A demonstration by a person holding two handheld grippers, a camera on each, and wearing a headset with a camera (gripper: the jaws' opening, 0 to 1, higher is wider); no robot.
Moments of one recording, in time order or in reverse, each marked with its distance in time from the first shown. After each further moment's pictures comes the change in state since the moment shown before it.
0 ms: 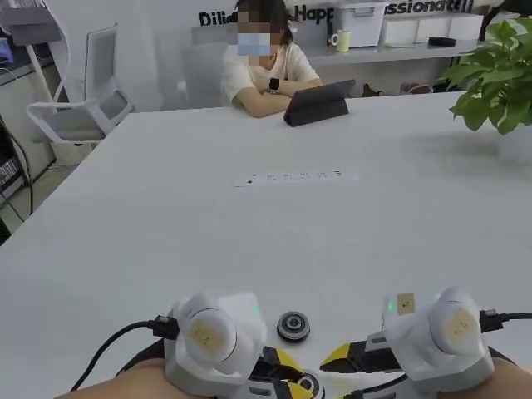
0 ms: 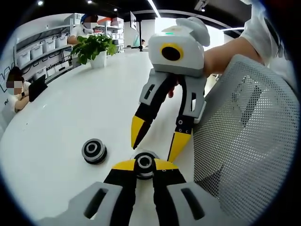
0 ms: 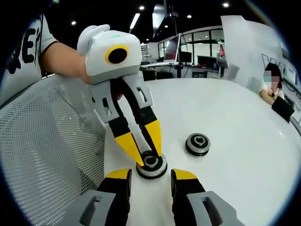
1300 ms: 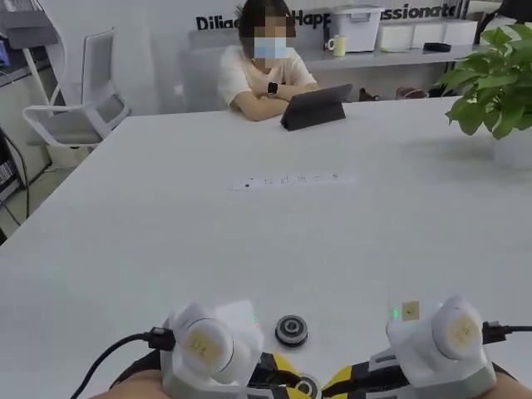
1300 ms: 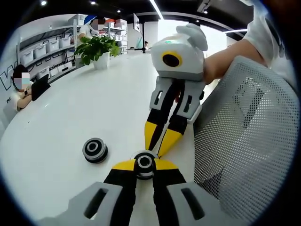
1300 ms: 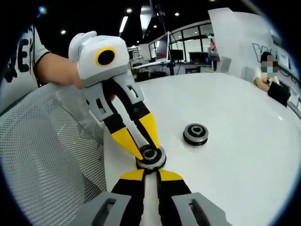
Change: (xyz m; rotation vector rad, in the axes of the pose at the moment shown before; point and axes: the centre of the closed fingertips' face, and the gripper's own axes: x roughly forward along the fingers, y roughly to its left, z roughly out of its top) left arm -0.001 0.001 -0.001 -0.015 -0.019 0.023; right arm -0.003 0.000 -0.009 0.104 -0.014 -0.013
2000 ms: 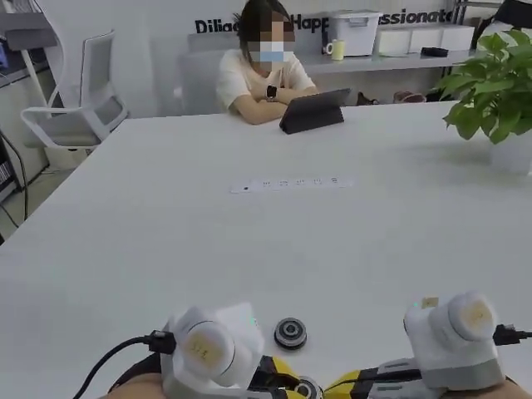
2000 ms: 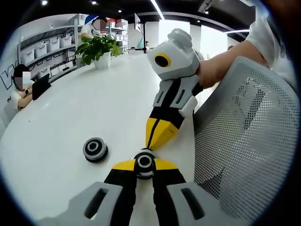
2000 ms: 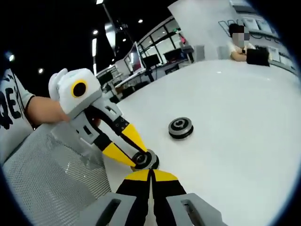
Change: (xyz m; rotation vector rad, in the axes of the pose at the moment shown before) left arm 0.000 0.000 0.000 -0.008 0.000 0.007; right arm -0.010 -0.012 0.009 0.395 -0.158 -0.007
